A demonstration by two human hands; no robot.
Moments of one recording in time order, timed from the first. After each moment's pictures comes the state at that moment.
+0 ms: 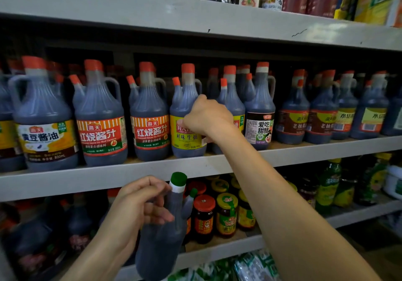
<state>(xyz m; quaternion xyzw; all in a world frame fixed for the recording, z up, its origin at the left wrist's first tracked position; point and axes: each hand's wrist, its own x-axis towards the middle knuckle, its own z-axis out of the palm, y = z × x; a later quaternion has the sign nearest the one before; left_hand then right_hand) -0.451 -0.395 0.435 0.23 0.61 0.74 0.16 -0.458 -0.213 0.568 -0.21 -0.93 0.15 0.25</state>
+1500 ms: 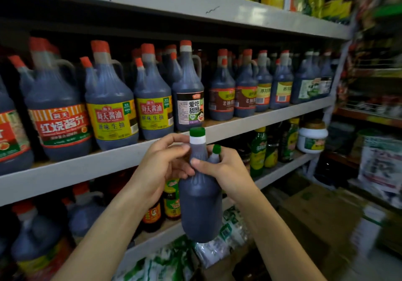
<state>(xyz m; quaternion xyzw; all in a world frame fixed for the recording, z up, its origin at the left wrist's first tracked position) -0.413 -0.250 0.453 0.39 0.52 0.70 0.30 -0.296 -0.149 0.431 -0.10 -0.71 0.60 0.36</state>
